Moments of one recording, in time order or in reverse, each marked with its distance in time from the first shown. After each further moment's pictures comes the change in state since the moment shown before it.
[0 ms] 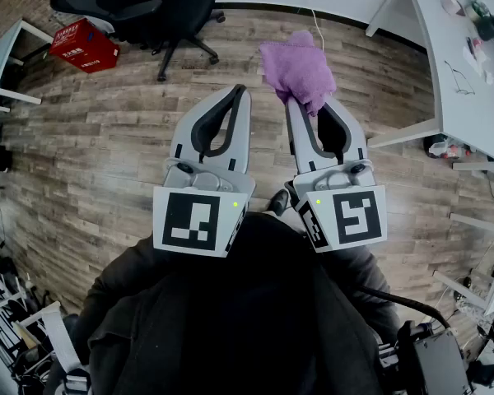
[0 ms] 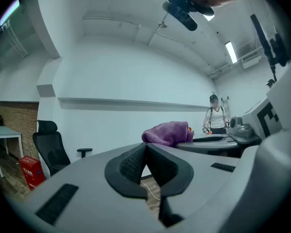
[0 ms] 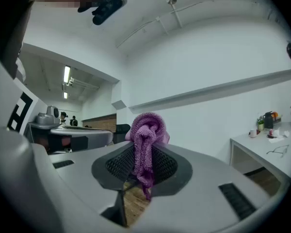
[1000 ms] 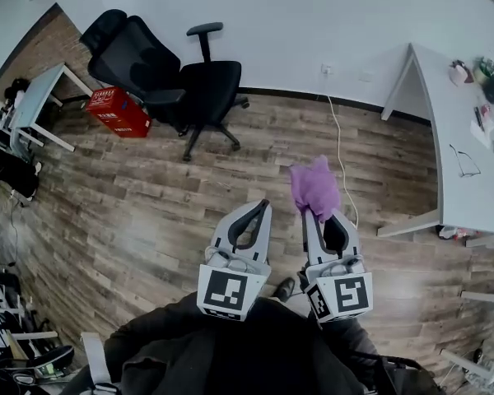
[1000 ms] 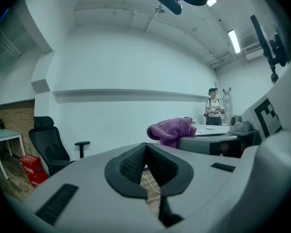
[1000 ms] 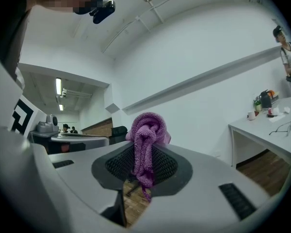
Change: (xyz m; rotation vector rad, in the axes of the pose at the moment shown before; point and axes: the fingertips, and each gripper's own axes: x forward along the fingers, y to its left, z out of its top) left arm 0.089 -0.047 -0.035 0.056 0.092 0.009; right arm 0.007 -0.110 -0.030 0.151 0.004 0.015
